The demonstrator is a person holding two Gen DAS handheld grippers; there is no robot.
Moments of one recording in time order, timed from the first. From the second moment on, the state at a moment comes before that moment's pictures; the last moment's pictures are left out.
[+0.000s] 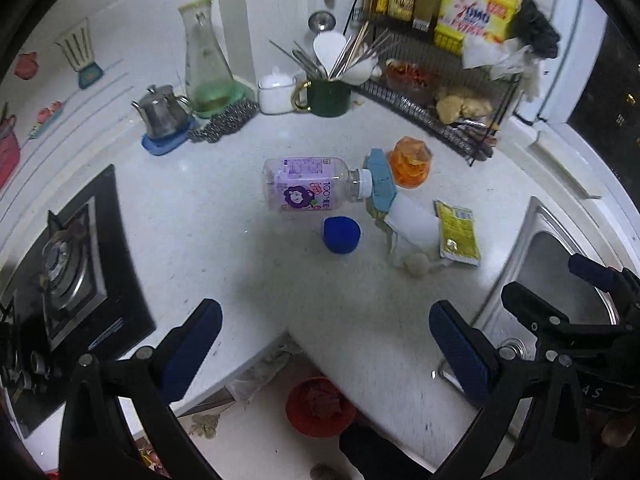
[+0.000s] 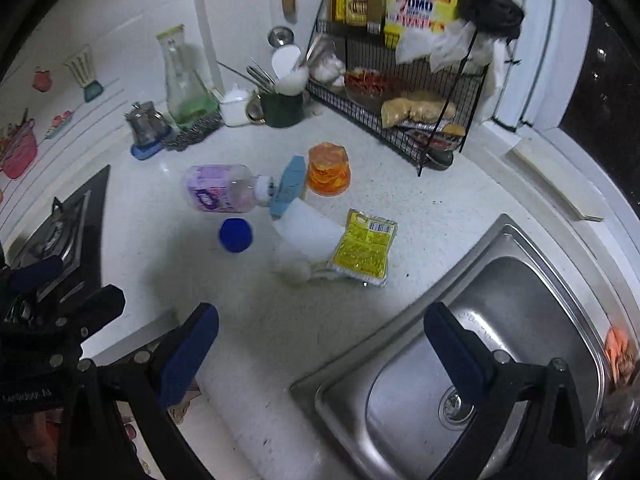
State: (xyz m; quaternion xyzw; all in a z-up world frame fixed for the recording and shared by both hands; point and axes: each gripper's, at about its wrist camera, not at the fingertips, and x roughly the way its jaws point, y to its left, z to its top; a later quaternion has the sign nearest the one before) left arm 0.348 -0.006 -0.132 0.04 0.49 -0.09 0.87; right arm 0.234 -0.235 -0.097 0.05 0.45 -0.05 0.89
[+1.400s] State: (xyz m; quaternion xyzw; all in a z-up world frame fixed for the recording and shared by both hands) left arm 0.474 -0.032 -0.242 -0.02 0.58 -0.05 0.81; right arm 0.365 -0.274 -0.163 0.04 0.53 0.02 0.85
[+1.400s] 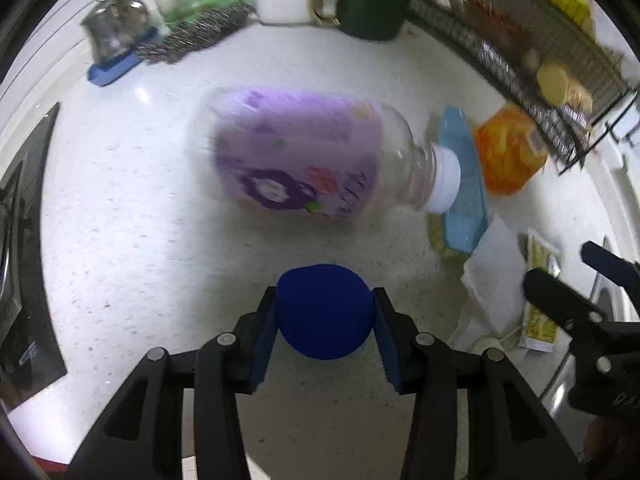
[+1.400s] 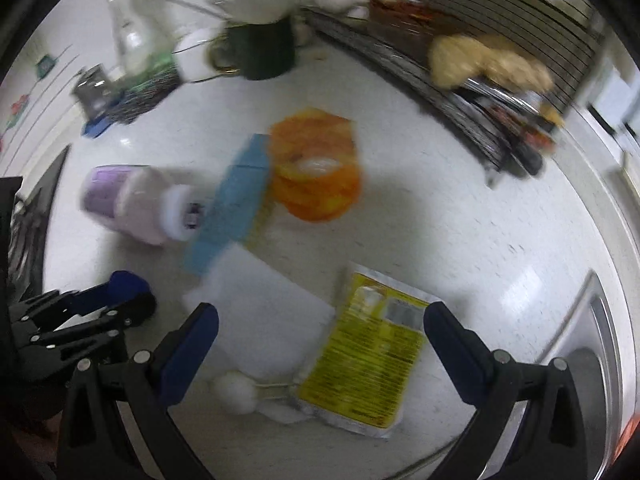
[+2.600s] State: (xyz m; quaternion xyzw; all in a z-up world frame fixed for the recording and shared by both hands) left arm 0.482 0.073 -0.220 -0.08 0.58 0.06 0.81; right arm 0.459 -0.126 -0.183 -0.17 0.55 0.29 0.77
